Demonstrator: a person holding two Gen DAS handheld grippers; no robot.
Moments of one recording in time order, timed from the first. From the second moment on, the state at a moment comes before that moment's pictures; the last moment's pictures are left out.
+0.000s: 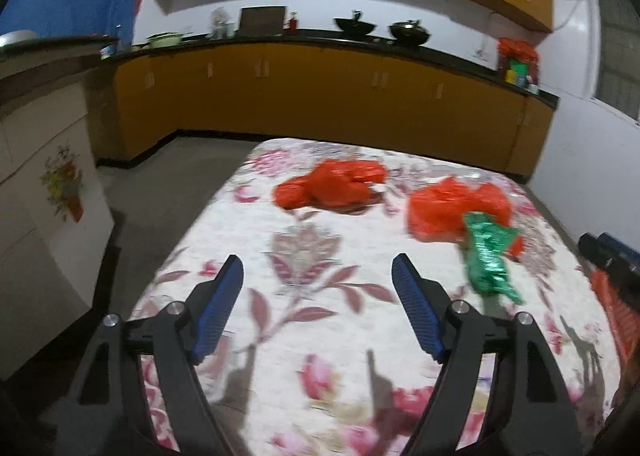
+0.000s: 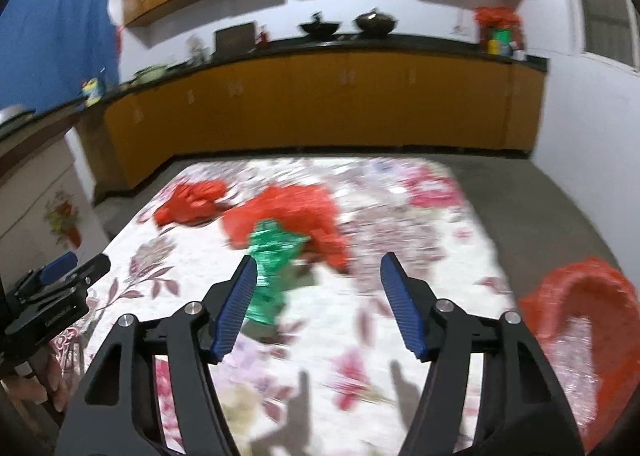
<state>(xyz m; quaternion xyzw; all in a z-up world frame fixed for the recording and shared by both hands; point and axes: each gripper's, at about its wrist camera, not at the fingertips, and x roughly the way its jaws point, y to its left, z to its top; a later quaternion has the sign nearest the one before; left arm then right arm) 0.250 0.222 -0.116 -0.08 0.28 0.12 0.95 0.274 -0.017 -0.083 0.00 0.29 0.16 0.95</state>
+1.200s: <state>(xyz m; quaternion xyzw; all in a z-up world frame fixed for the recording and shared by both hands) 0.414 0.105 -0.118 -0.03 0.31 -0.06 0.95 0.289 -0.090 -0.131 0.01 0.36 0.08 0.93</state>
